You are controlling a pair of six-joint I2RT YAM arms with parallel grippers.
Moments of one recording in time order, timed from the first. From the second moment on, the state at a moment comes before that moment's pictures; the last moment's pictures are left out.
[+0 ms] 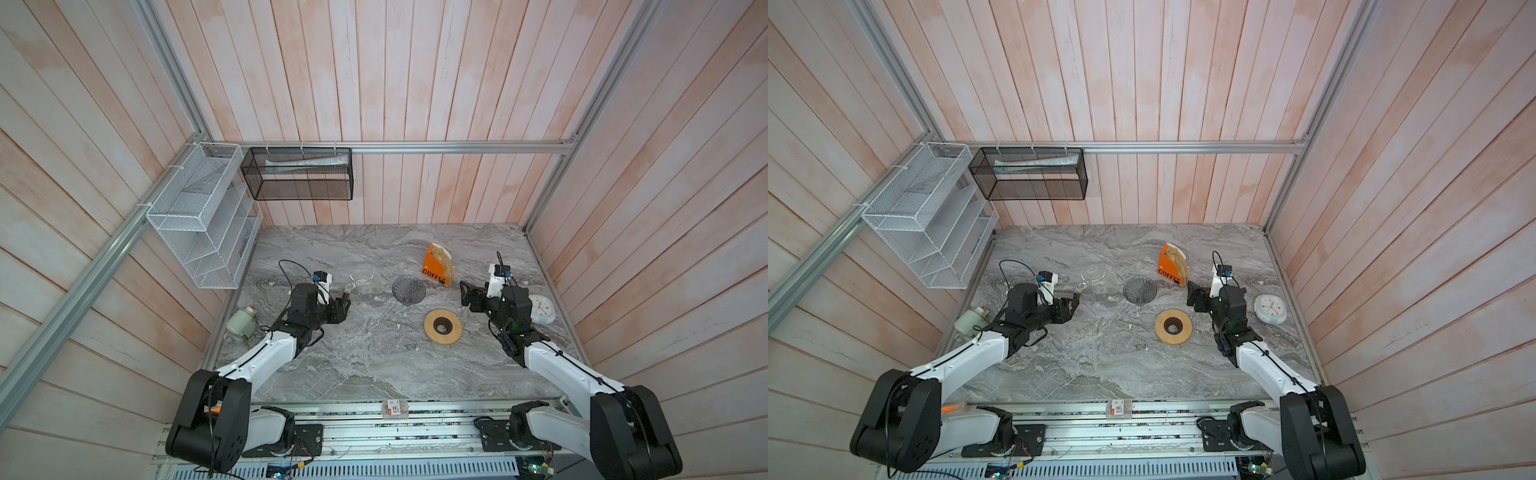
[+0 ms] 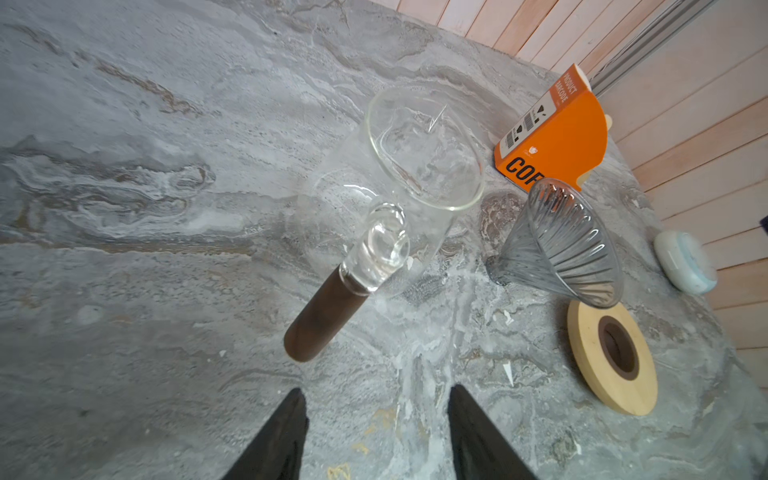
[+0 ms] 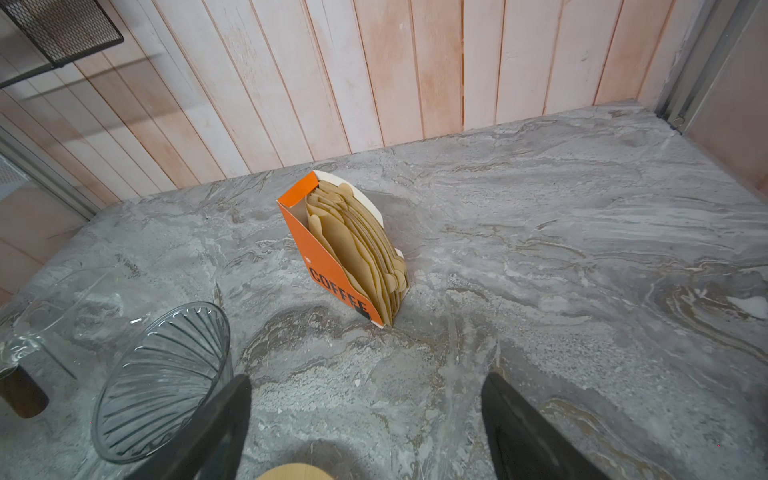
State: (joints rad) left arm -0.26 1.34 0.63 0.09 0.29 -0.30; right arm 0.23 1.18 0.48 0.38 -0.04 0.29
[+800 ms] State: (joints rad) left arm -0.28 1.54 0.76 0.14 0.20 -0.18; right arm 0.23 1.23 0.54 0.37 -0.09 0.30
